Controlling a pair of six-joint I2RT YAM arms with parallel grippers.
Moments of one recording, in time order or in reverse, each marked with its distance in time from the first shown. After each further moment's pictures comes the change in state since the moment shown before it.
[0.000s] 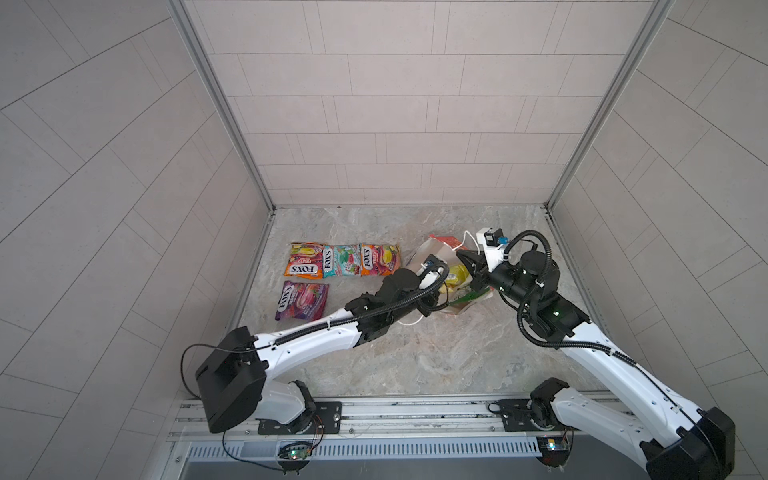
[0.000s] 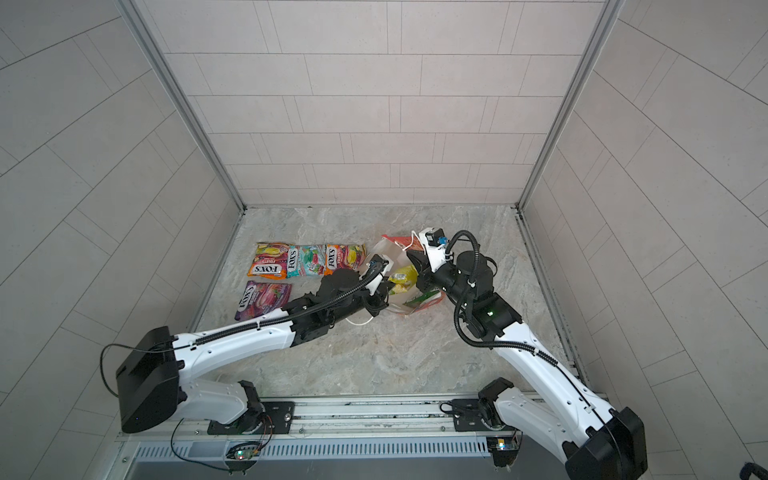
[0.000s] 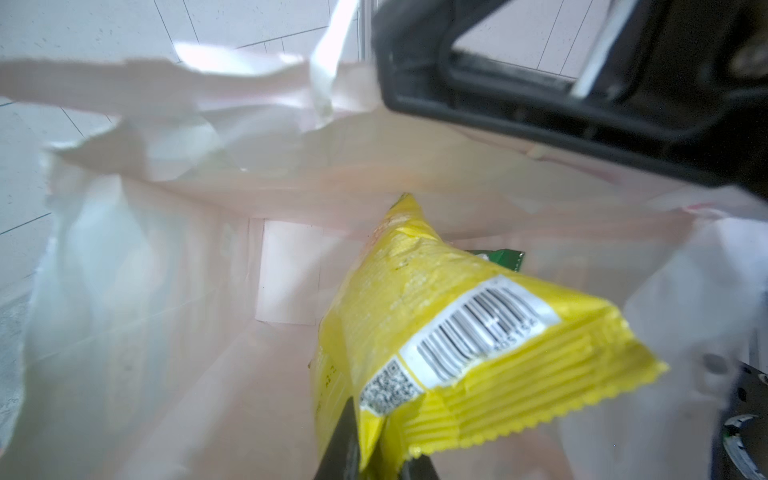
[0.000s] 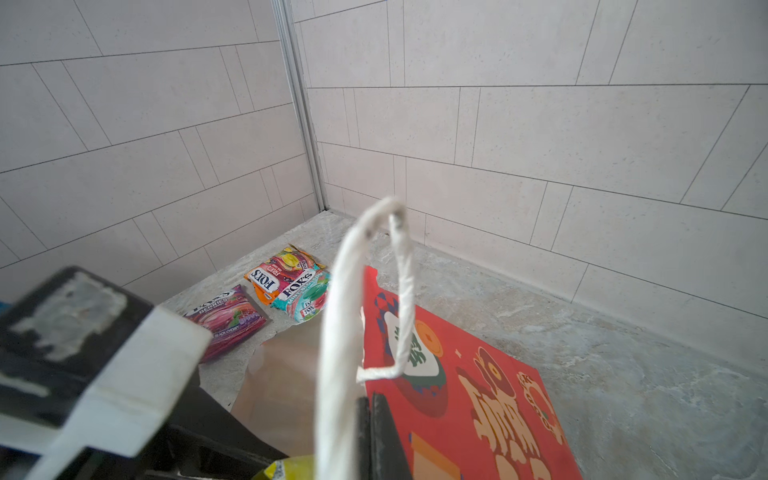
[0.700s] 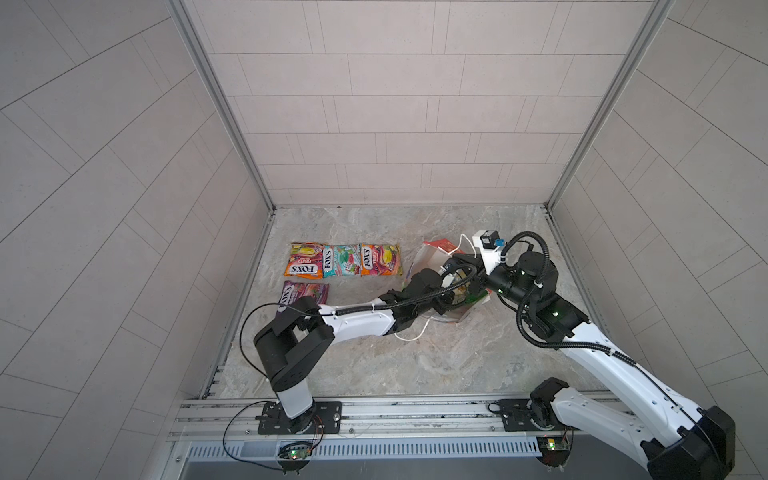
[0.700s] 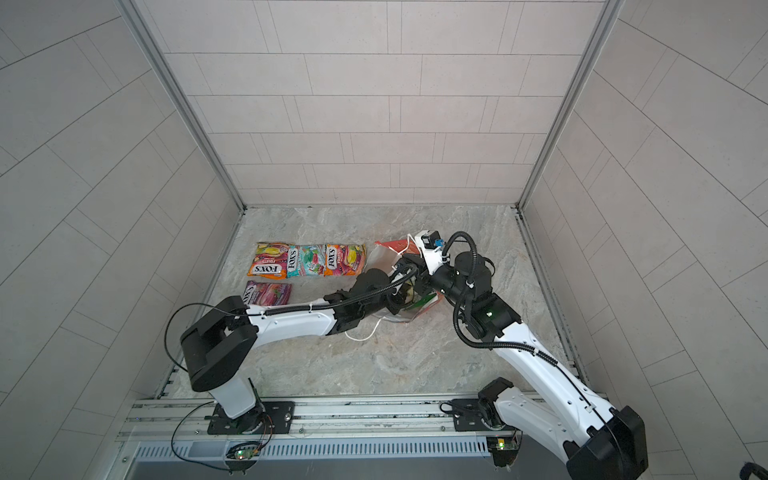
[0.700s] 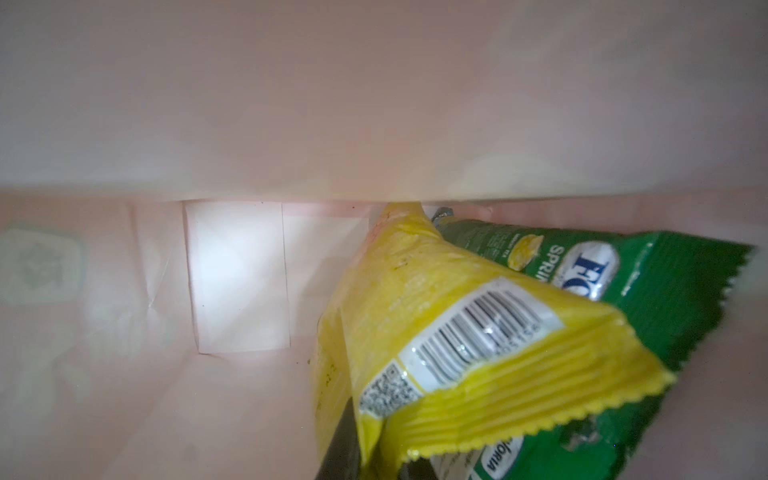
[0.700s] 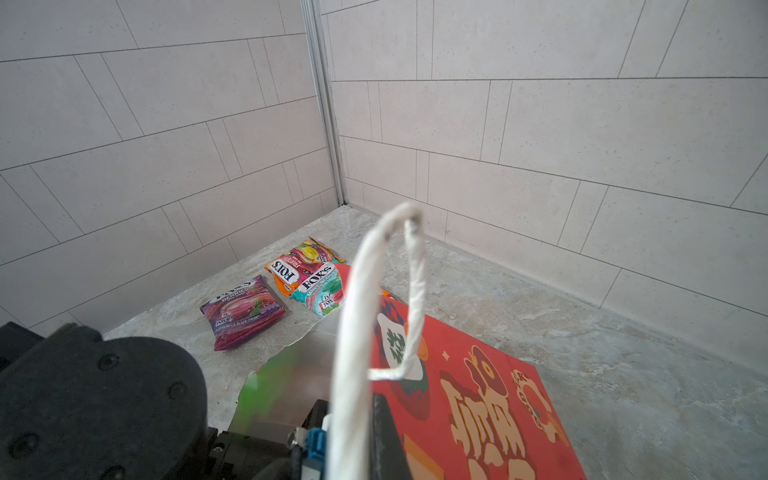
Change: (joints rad) left arm 0.000 0.349 0.098 0.150 -0.020 0.012; right arm 0.021 -0.001 0.000 -0.012 -0.048 -0.009
